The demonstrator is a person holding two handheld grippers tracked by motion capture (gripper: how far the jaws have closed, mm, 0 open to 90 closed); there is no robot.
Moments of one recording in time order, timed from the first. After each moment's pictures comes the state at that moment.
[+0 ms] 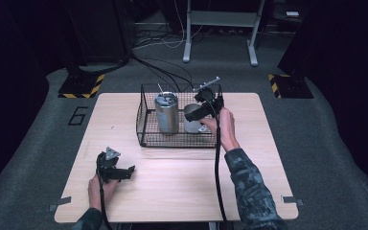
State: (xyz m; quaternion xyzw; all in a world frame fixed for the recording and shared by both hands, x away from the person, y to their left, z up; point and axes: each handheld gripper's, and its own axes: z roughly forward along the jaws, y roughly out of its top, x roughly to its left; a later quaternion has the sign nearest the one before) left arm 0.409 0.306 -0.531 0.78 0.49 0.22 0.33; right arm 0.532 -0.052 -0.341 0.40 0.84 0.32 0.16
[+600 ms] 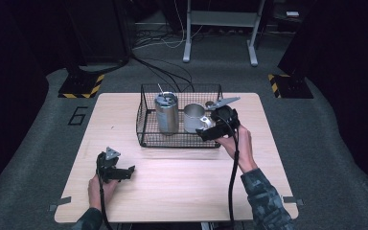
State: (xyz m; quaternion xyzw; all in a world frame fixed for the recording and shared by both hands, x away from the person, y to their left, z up) left arm 0.410 0.306 -0.531 0.78 0.49 0.22 0.34; right arm 0.457 -0.093 -0.338 0.36 0.84 0.36 0.19
